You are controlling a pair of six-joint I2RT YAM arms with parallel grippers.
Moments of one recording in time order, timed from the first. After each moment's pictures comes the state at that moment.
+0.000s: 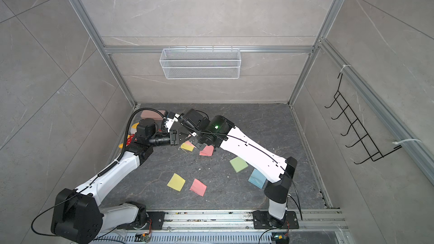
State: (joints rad) left arm -0.31 1.24 0.85 0.06 1.03 -0.70; right arm 1.01 1.81 2.08 -1.26 0.36 -0.06
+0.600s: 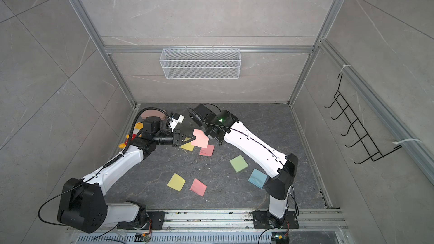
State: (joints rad) left arm -0.32 1.34 0.92 -0.12 1.04 -0.61; right arm 0.85 1.81 1.97 -1.27 0.65 0.04
